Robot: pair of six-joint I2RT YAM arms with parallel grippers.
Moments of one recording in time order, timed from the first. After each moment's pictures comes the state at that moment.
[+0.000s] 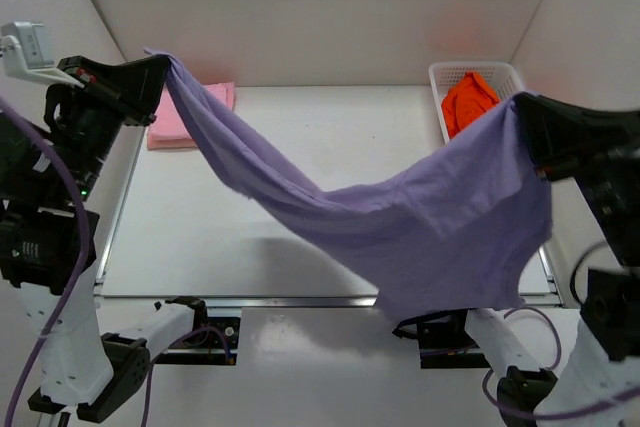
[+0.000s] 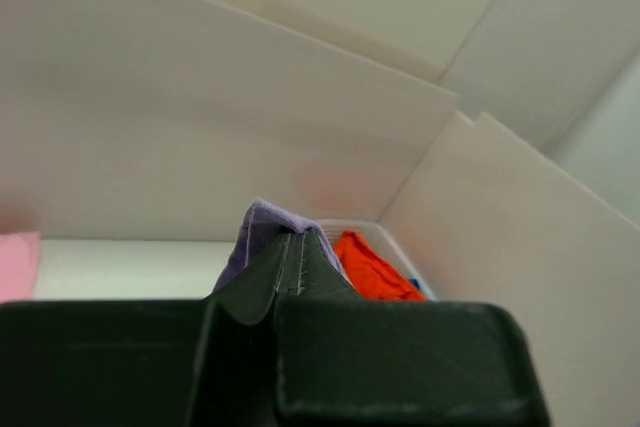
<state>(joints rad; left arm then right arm) -0.18 1.06 2.01 -0.66 0.15 -0.51 -0.07 0.84 1.91 -0.56 -0.48 0.41</state>
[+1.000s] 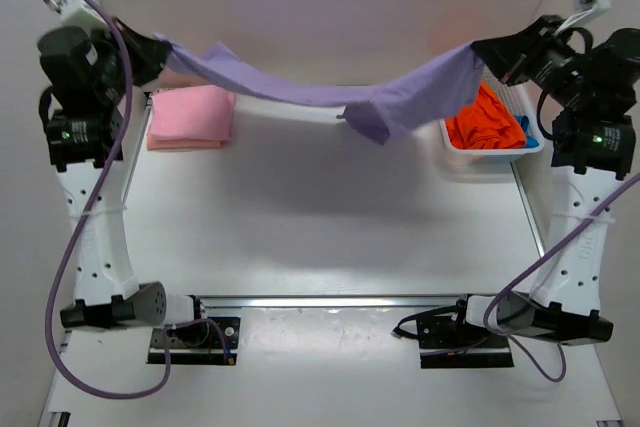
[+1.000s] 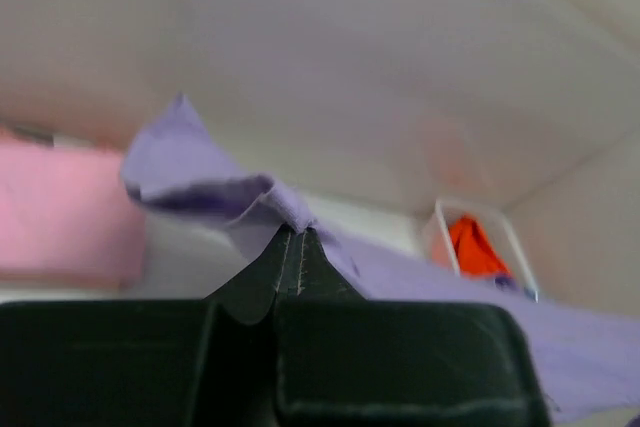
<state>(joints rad) 0.13 1.43 2.07 -0.67 0.26 -0.49 -0.21 1.32 1.91 -0.44 -0.76 0.43</state>
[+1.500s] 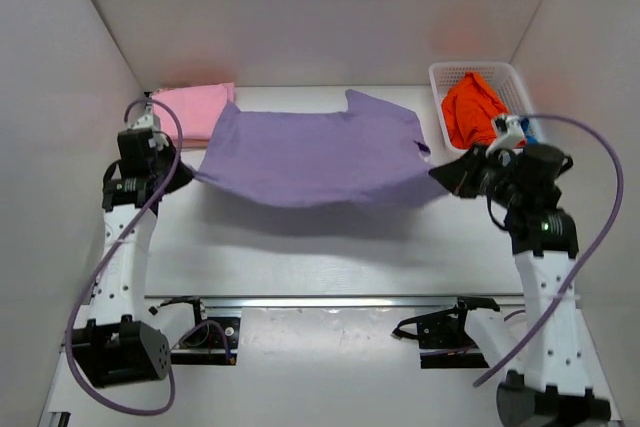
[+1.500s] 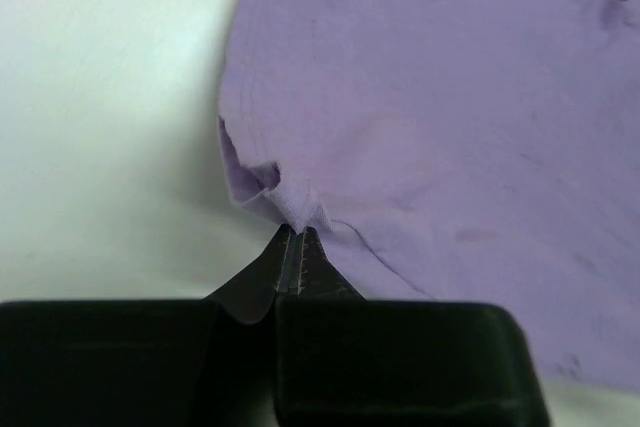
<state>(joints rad) 0.13 1.11 1.13 -0.69 0.12 -0.38 -0.08 0.89 1.12 -0.64 -0.63 0.35</state>
